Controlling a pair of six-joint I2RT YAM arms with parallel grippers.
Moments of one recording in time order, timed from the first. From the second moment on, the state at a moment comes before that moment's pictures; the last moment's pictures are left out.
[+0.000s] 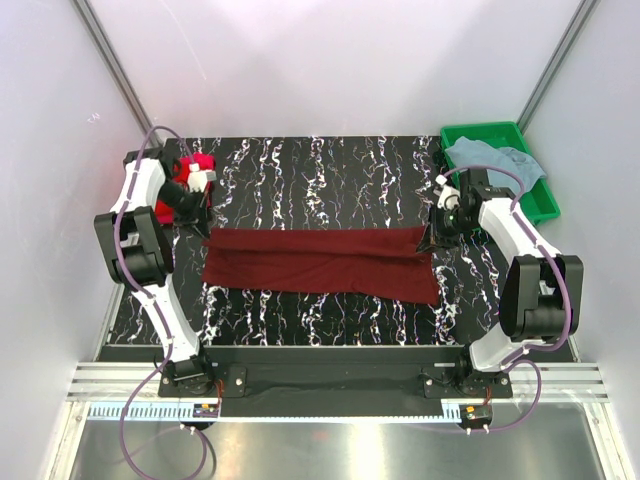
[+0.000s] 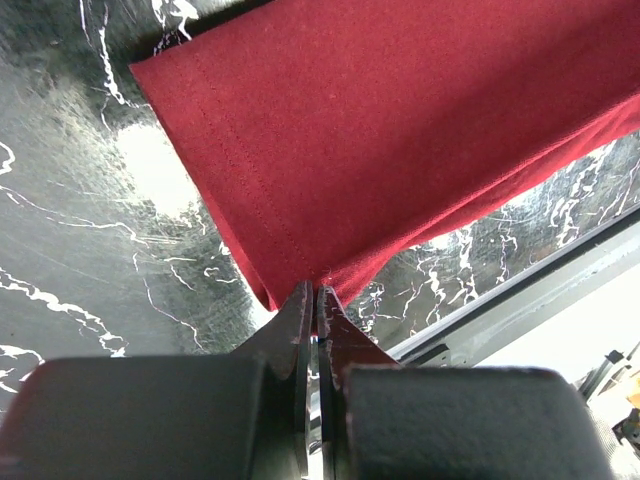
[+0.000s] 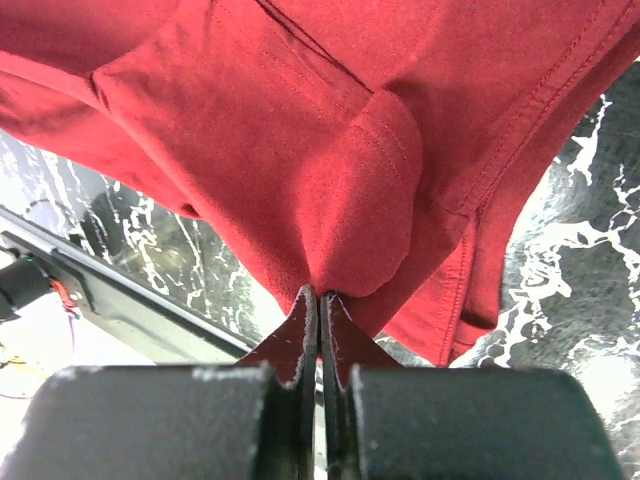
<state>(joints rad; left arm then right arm) 0.22 2.03 1.75 -1.34 0.47 0.47 0.01 1.60 1.18 -0.86 -0.52 0.08</state>
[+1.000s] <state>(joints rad) 0.19 2.19 2.10 -1.34 0.40 0.41 0.01 1.68 1.26 -0.81 -0.48 0.03</state>
